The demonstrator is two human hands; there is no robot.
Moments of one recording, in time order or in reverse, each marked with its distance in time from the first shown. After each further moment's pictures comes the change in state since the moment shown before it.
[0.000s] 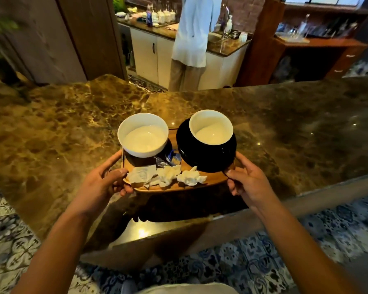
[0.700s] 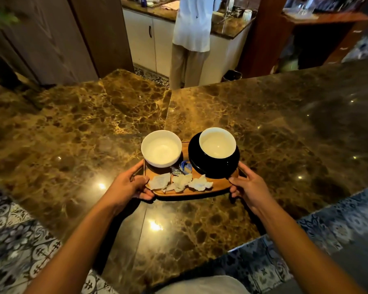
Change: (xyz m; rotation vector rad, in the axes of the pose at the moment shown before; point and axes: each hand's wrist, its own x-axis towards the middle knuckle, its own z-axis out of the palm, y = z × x) left_hand 0.106 0.001 -0.117 0.207 -0.131 -0.241; right_hand 0.071 0.063 0.126 -0.024 0.226 0.199
